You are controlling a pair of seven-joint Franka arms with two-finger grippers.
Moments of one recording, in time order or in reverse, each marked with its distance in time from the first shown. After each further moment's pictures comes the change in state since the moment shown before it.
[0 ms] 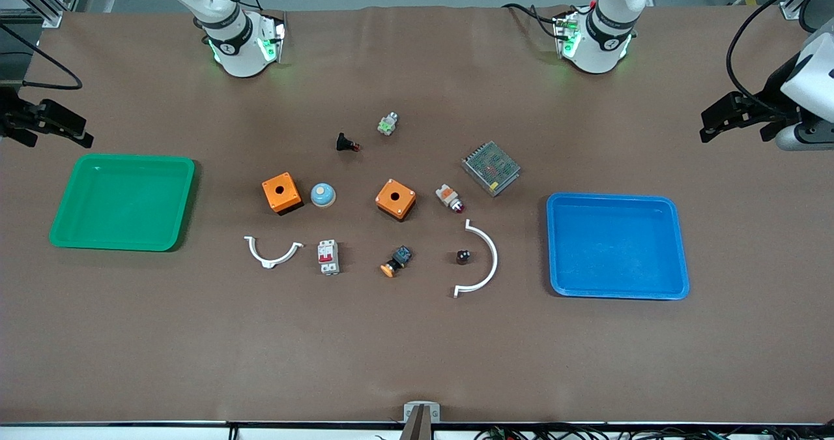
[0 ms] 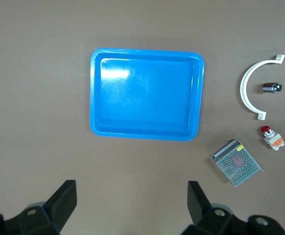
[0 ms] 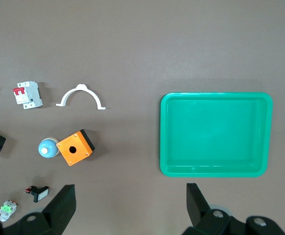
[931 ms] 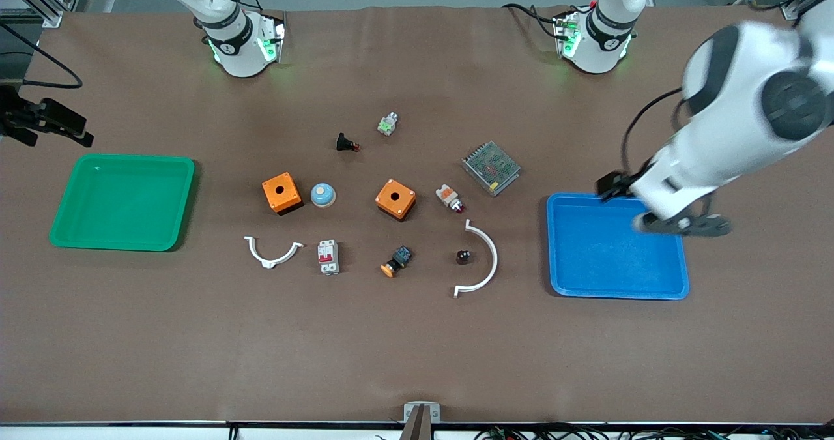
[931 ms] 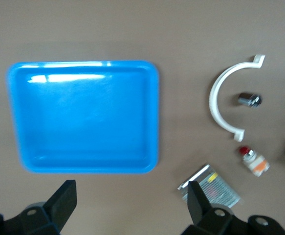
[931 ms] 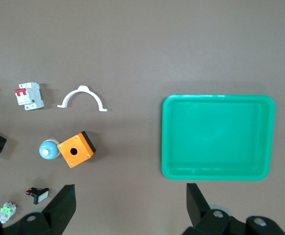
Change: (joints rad) left arm -0.195 0.340 -0.036 0.044 0.000 0.243 -0.188; right arm 0.019 -0.006 0.004 -0.034 0.001 0.048 0.000
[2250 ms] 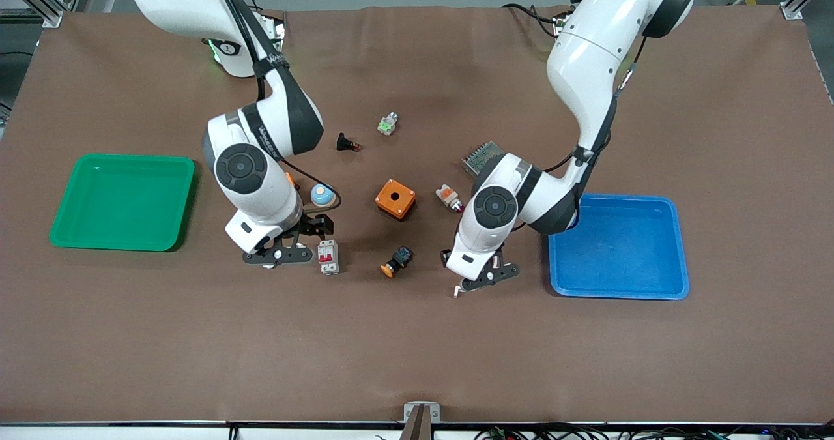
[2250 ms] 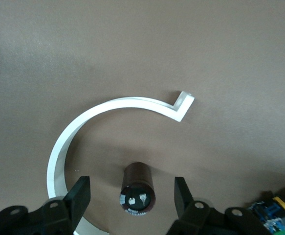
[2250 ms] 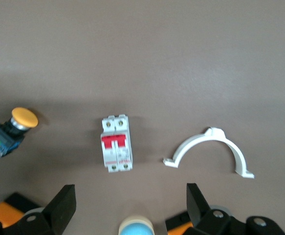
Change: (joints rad) left arm -0.363 0.569 0.084 0.234 0.000 0.435 -0.601; right arm 0.469 0.568 0.000 0.057 -0.002 0.500 0.417
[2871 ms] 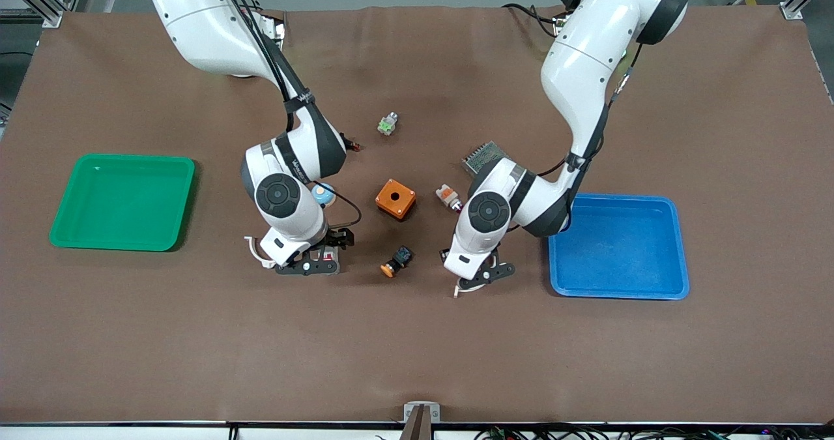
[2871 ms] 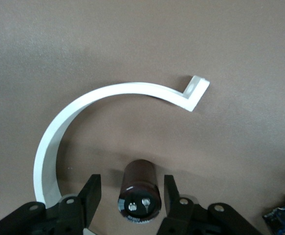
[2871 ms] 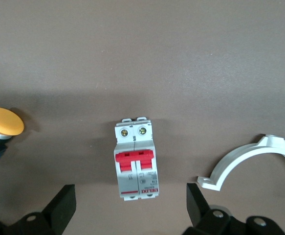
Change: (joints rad) left arm -0.011 0.031 -0.001 0.001 0.000 0.004 -0.017; right arm 0.022 0.138 0.007 0.004 0.046 0.123 0.008
